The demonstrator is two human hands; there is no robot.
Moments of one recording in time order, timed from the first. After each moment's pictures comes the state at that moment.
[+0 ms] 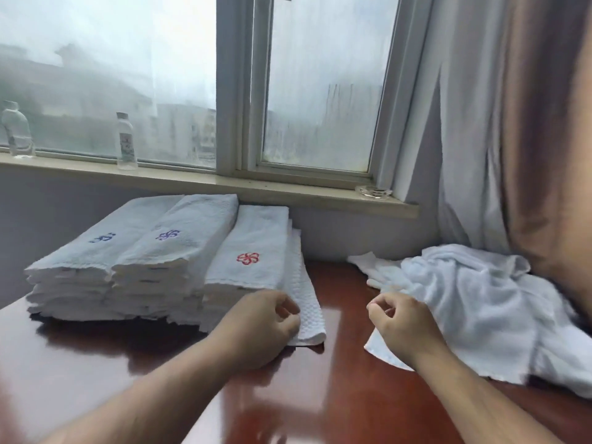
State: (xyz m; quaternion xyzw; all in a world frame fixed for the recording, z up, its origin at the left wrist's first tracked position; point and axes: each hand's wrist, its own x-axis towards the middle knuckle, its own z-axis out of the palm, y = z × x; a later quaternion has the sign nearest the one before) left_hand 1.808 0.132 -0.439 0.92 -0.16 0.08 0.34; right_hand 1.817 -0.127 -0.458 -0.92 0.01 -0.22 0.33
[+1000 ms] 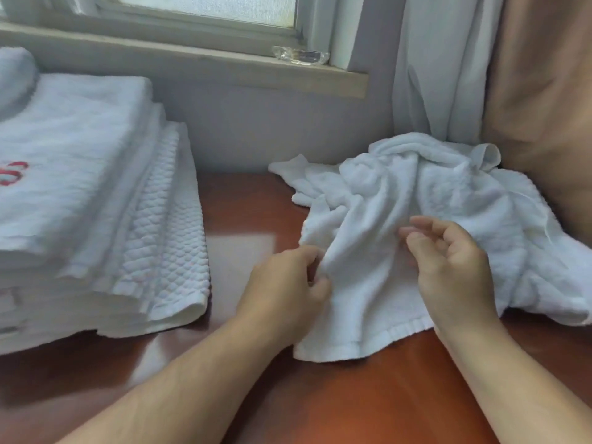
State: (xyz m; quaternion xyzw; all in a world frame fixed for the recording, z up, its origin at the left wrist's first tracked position) left_hand 1.912 -0.073 -0.550 0.88 -0.24 0.04 0.40; right_hand 1.853 -0.269 -0.532 -0.77 0.17 -0.34 0.51
